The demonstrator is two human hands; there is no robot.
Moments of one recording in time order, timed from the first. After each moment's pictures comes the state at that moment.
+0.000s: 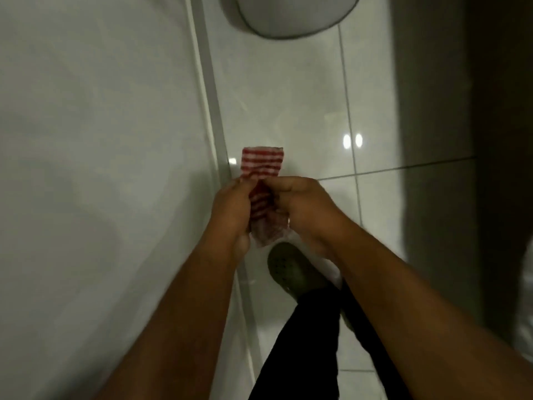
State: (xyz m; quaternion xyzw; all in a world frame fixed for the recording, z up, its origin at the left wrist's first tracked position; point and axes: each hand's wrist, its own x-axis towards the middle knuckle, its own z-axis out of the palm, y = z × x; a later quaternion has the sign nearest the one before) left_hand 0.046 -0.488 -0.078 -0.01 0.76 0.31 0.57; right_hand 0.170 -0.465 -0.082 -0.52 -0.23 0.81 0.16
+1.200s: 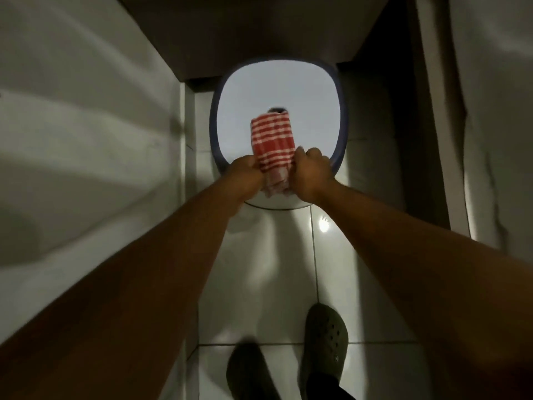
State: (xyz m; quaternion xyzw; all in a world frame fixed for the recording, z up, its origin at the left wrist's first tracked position) left_hand 0.021 -0.041 -0.042 0.29 0.77 0.09 0.56; right_hand 0.142 -0.002 -0.119 -0.60 -0.72 0.33 -0.12
